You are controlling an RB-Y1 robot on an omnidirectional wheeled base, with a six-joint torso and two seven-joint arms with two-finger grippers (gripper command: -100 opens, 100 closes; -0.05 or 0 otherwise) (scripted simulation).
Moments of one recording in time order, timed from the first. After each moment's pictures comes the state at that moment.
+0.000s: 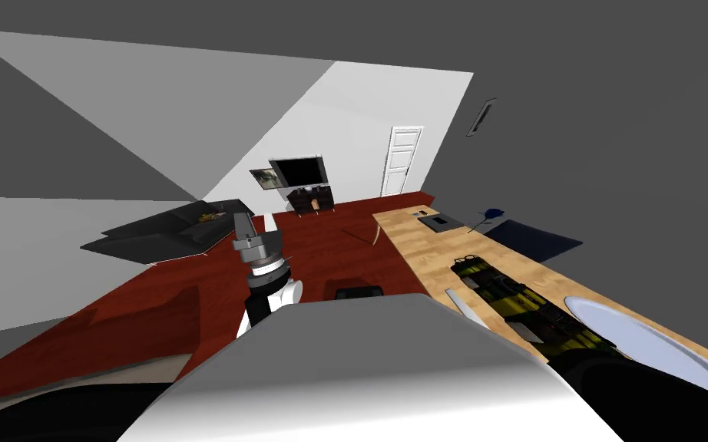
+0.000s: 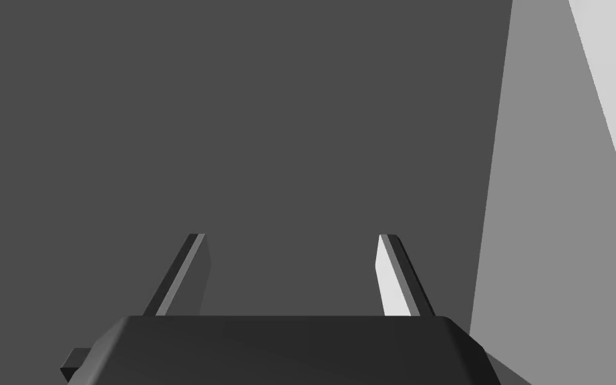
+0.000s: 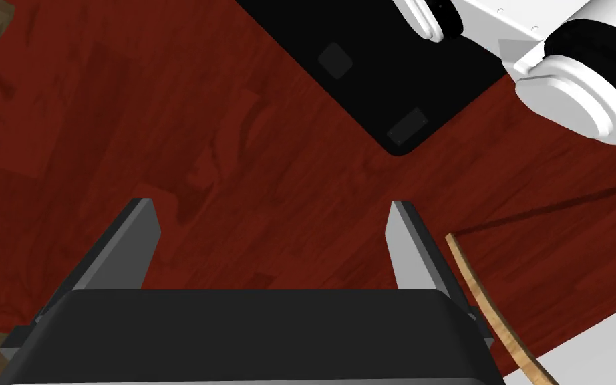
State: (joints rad) left arm 0.50 0.03 0.00 -2.38 0.00 -0.64 -0.11; right arm 1.29 -0.62 0.48 -1.33 -0.14 -0.27 0.55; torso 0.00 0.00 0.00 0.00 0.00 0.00
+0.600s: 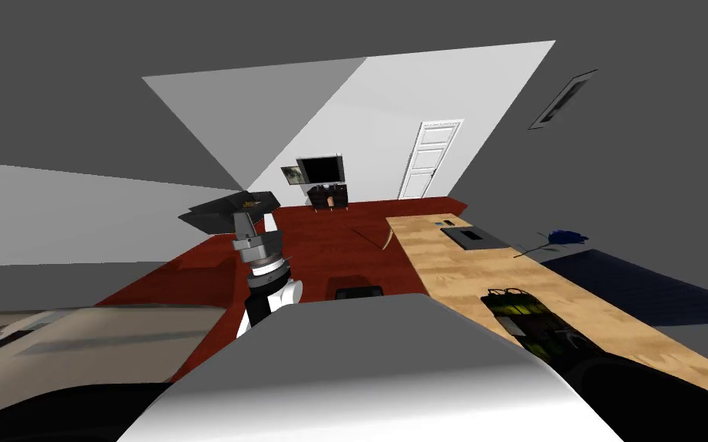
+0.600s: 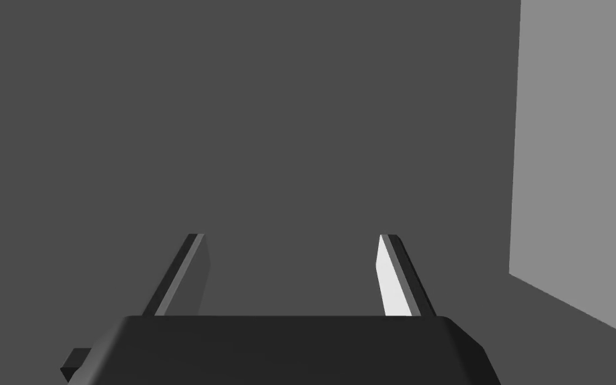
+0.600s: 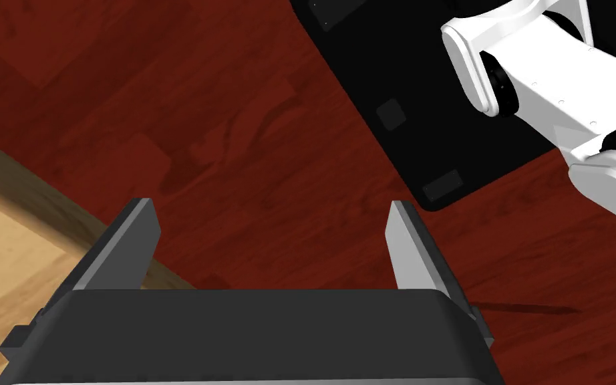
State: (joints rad) left arm 0.50 0.03 0.00 -2.38 0.00 -0.64 -0.11; right arm 1.29 -0.72 0.52 -1.21 -0.13 -0.28 0.60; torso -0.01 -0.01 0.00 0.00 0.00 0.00
